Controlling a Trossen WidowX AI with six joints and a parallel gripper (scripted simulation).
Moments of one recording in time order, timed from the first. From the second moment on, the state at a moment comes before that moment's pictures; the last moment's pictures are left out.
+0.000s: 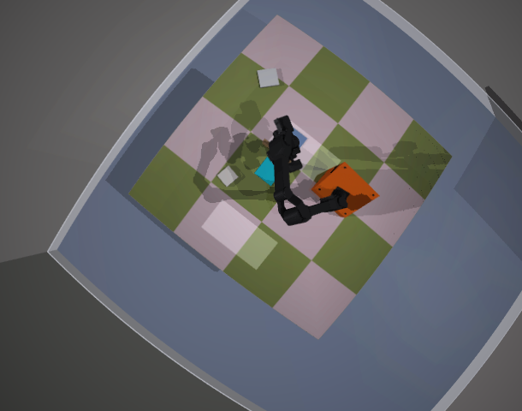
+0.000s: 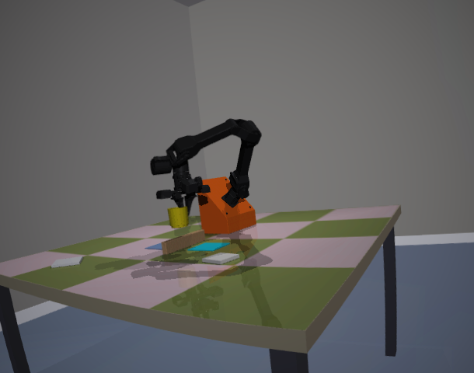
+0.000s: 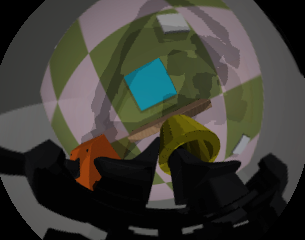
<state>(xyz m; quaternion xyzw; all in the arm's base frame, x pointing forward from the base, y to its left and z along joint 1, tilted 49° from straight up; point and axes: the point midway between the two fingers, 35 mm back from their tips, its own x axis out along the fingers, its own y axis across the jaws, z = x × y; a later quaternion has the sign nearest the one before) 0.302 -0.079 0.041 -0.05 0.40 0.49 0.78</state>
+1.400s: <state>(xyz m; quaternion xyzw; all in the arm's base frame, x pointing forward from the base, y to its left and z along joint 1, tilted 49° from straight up) 0.304 -0.009 0.115 -0.05 0.39 0.49 0.78</state>
